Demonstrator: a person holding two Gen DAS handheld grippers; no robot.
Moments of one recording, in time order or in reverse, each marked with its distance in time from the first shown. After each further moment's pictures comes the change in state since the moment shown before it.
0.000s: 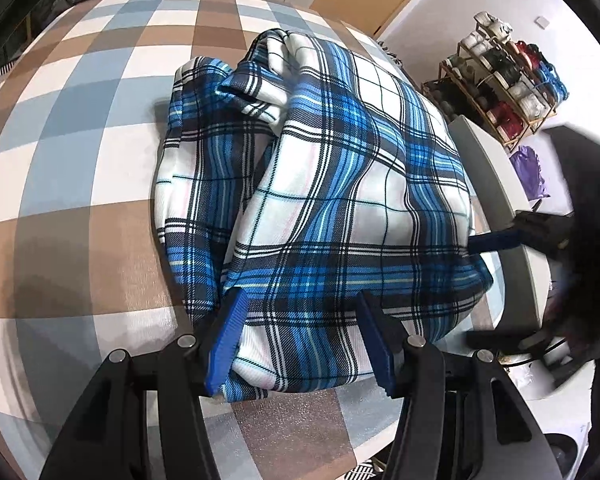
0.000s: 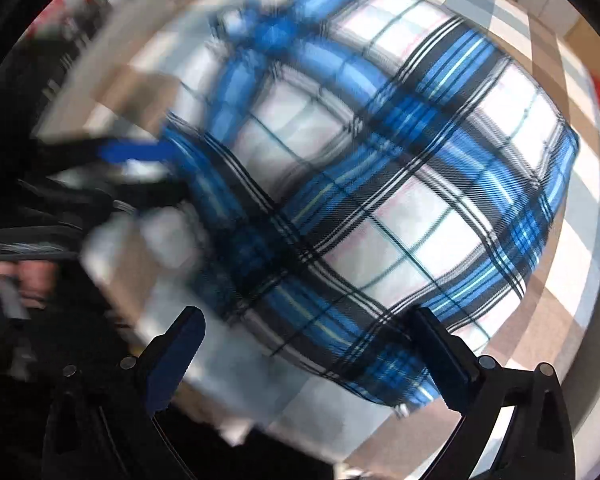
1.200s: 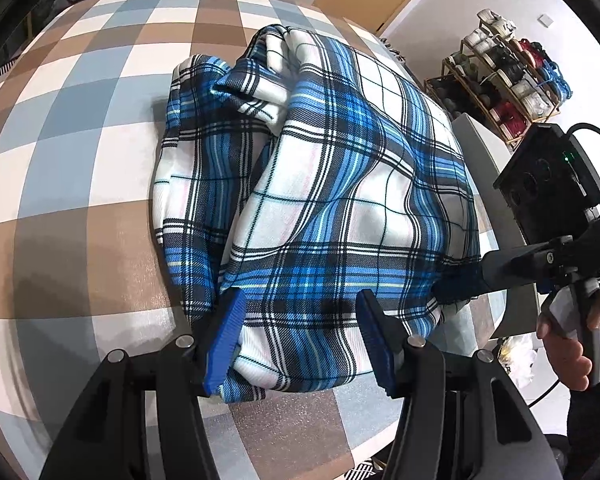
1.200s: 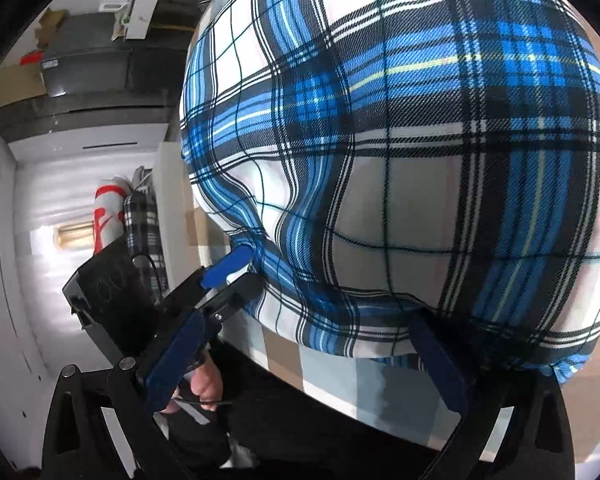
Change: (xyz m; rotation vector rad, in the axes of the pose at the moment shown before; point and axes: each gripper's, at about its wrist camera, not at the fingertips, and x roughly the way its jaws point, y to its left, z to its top) left arm 0.003 -0.008 0.003 0.000 0.012 0.012; right arm 0.039 -0.056 -0.017 0.611 -0.072 0.627
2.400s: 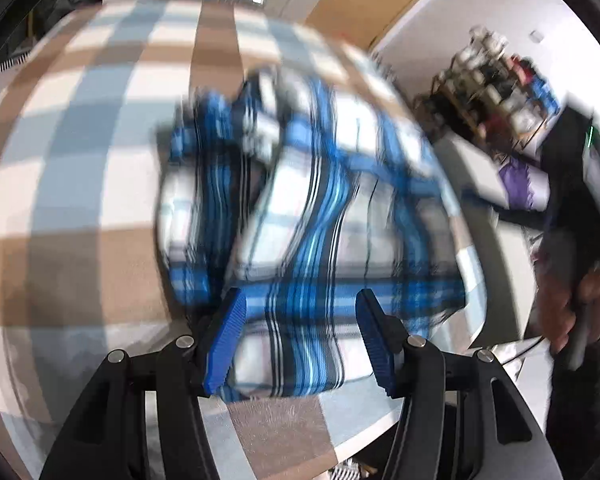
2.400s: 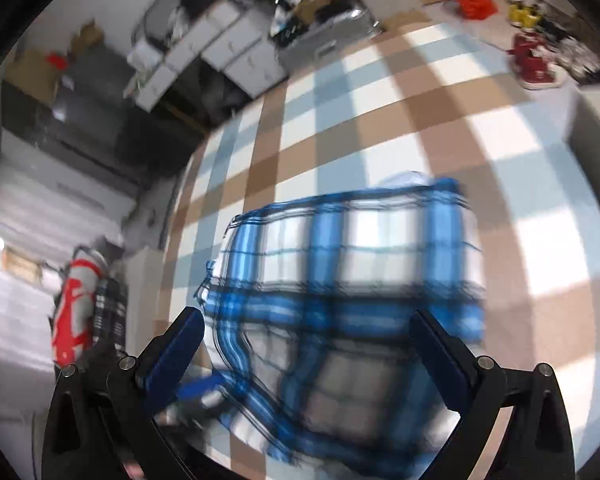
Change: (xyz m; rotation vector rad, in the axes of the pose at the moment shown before) left arm -0.034 0.002 0.012 -0.019 -0.081 -0.058; right arm -0.095 0.034 -0.001 -0.160 -0.509 -0.208
